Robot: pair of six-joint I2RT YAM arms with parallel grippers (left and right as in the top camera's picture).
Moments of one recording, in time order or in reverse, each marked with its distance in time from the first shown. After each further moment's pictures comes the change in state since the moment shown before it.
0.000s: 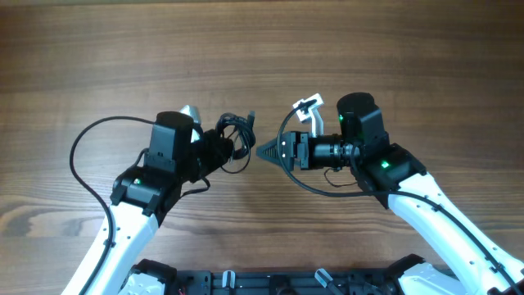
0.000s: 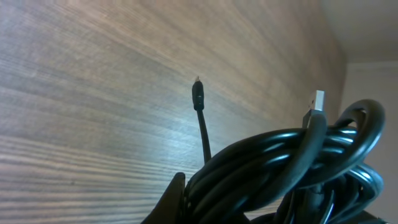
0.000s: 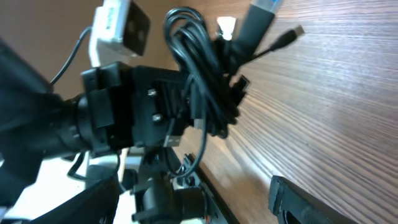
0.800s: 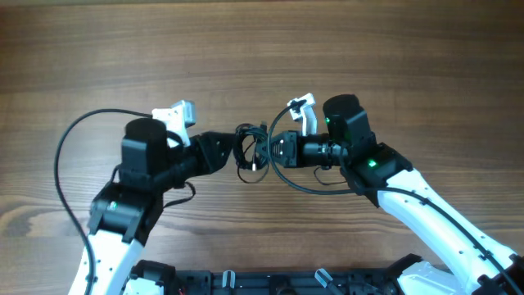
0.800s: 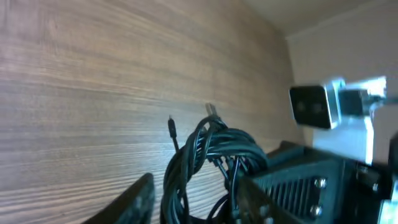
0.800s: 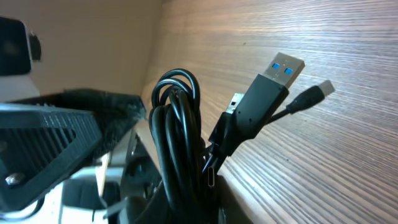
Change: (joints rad) left arm 0.082 -0.166 0.006 -0.001 0.182 0.277; right arm 0.040 0.055 0.000 0.059 0.079 -0.027
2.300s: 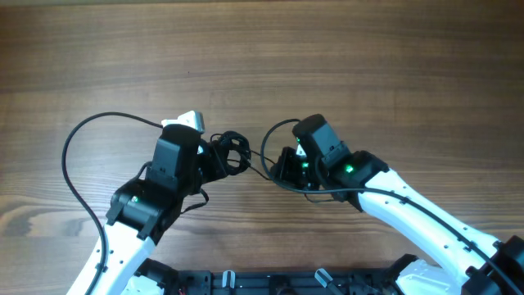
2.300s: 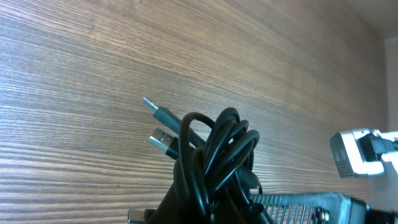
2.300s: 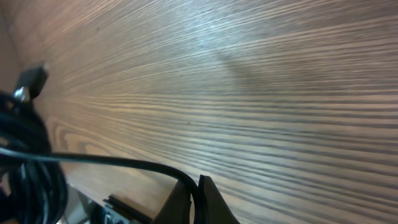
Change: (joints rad) left arm -0.175 0.052 0.002 -0.104 -0.381 -0.121; right arm 0.131 0.063 0.029 -0.349 0.431 0.245
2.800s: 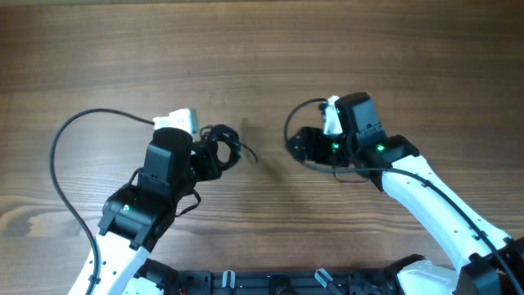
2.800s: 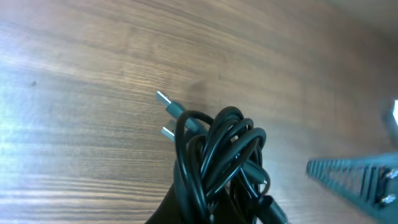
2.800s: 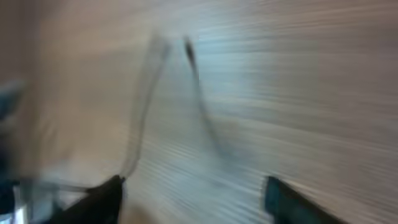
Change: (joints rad) left arm 0.013 -0.048 0.000 0.001 -0.068 0.180; right arm -0.254 0.010 -0.005 0.067 -0.182 -0.420
